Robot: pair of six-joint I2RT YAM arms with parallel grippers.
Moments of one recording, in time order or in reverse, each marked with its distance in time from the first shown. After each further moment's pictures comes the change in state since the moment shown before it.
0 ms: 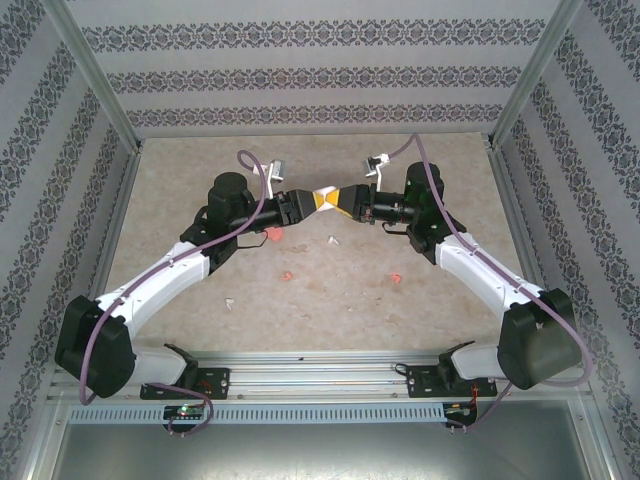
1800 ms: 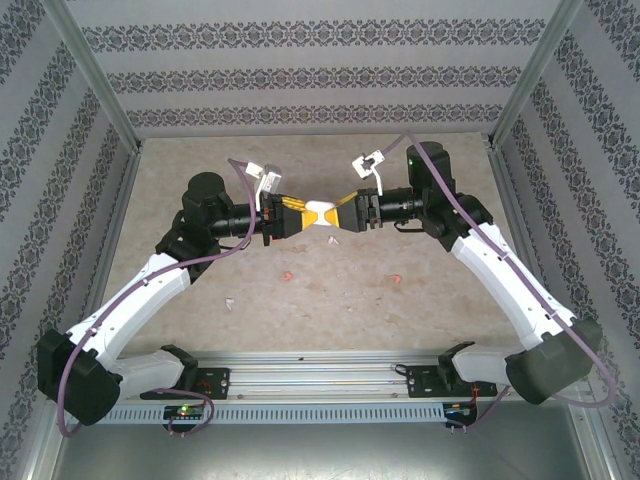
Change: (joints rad) left arm 0.013 -0.160 0.029 -0.102 0.254 0.430; right arm 0.059 -0.074 0.338 -0.742 -0.093 -0.673
